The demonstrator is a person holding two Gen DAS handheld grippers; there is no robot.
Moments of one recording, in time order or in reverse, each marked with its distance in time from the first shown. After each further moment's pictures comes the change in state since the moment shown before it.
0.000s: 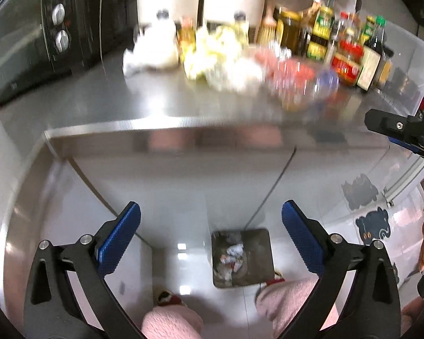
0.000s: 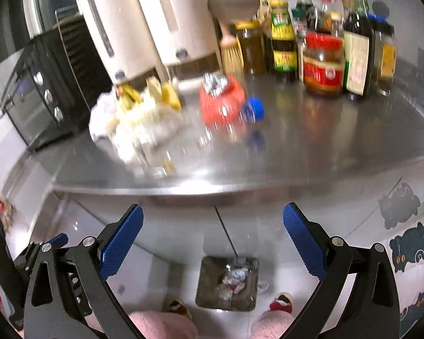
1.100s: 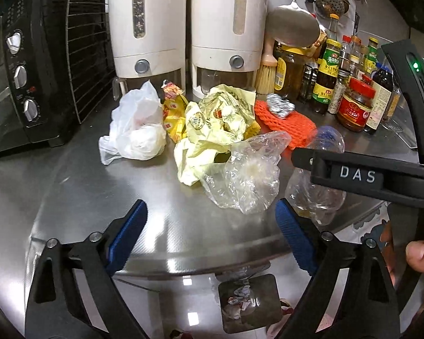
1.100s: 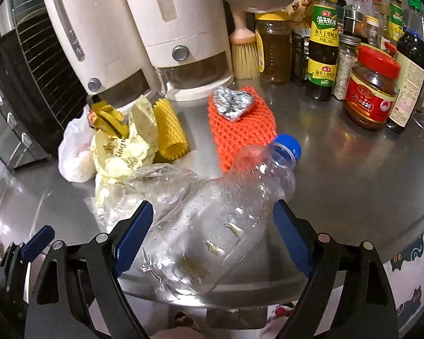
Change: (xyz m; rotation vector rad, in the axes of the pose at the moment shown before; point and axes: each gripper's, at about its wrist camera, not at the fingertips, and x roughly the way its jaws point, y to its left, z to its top) left arm 0.043 0.001 0.102 0.069 -0.097 -0.029; right arm 0.099 0.040 0.080 0.020 0.089 -0.086
